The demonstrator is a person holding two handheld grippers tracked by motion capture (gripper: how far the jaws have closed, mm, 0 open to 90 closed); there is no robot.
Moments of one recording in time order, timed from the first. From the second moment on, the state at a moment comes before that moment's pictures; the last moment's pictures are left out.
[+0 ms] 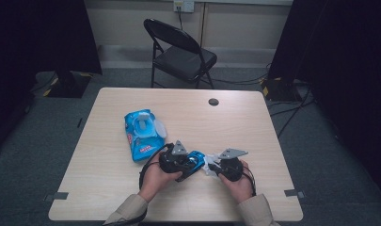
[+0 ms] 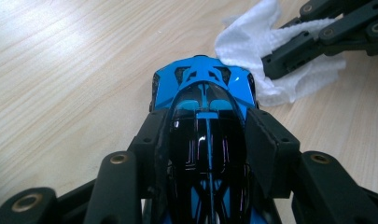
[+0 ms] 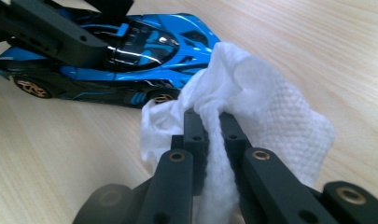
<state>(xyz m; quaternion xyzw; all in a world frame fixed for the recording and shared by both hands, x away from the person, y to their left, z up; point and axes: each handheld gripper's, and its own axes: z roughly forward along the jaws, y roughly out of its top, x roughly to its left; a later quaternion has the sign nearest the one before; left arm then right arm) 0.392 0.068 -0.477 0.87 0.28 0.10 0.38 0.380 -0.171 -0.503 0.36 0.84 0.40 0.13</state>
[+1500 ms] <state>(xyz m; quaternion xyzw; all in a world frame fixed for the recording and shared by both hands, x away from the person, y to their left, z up) 0.391 0.068 -0.477 0.87 0.28 0.11 0.38 0.342 -0.103 -0.502 0.25 0.87 0.41 0.04</state>
